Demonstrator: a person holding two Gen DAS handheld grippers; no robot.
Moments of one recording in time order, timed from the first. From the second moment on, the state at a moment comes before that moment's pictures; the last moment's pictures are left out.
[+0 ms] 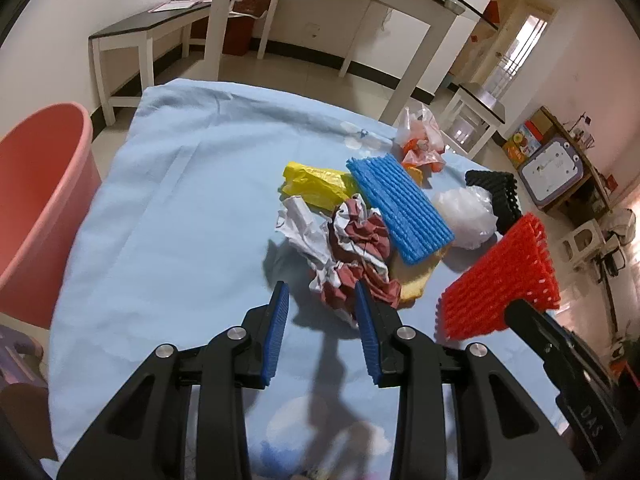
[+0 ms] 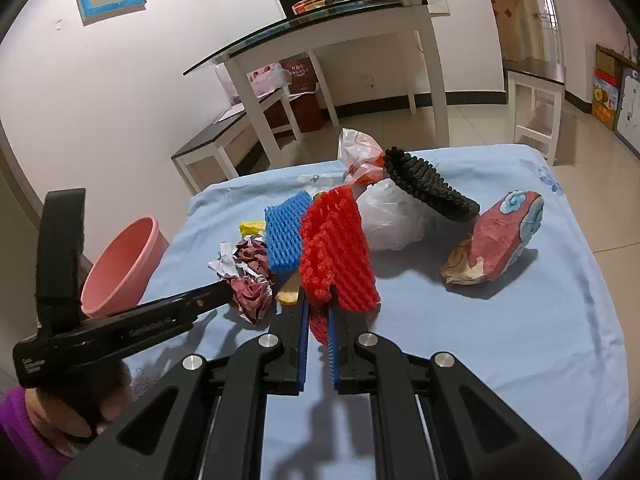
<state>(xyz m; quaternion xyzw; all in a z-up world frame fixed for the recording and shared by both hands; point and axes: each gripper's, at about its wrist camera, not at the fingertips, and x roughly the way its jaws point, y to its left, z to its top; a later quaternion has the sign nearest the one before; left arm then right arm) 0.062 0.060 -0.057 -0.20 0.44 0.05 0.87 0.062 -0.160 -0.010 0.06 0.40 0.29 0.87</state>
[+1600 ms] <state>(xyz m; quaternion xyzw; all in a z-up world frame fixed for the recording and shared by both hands) -0.036 0.074 0.015 -0.14 0.32 0.08 0.93 0.023 -0.140 0.033 0.06 0.37 0.34 0.86</state>
